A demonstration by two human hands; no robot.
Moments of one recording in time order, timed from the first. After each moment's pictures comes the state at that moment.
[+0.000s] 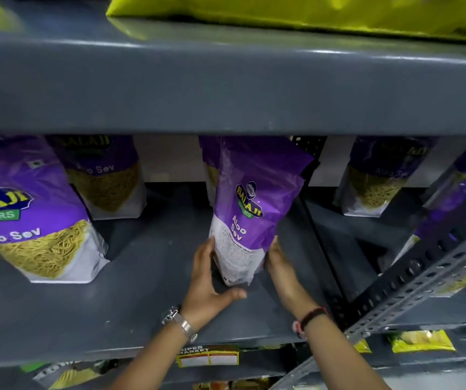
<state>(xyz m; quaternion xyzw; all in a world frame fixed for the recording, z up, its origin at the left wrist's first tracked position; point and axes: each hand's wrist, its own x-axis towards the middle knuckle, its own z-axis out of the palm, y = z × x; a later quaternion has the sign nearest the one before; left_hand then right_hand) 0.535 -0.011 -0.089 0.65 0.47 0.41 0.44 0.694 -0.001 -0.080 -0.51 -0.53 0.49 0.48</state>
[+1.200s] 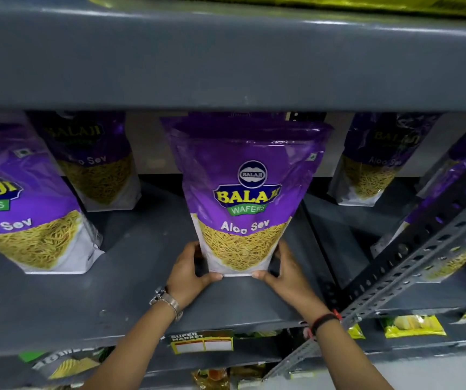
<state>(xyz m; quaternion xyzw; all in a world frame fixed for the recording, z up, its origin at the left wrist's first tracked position) 0.518 0.010 -0.112 0.66 0.56 0.34 0.37 0.725 -0.014 -0.114 -0.60 -0.58 0.37 0.40</state>
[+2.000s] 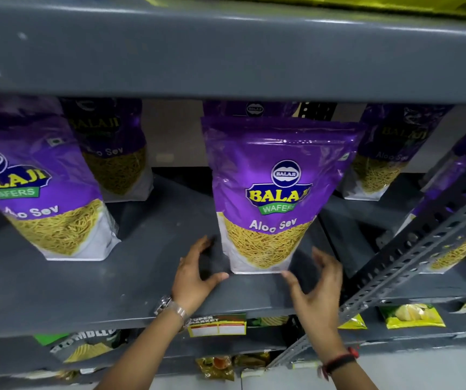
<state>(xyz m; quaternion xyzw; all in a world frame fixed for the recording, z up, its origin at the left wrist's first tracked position) 0.502 -0.020 -0.110 0.65 0.56 0.38 0.36 0.708 -0.083 -0.098 -0.68 -0.52 0.13 0.51</state>
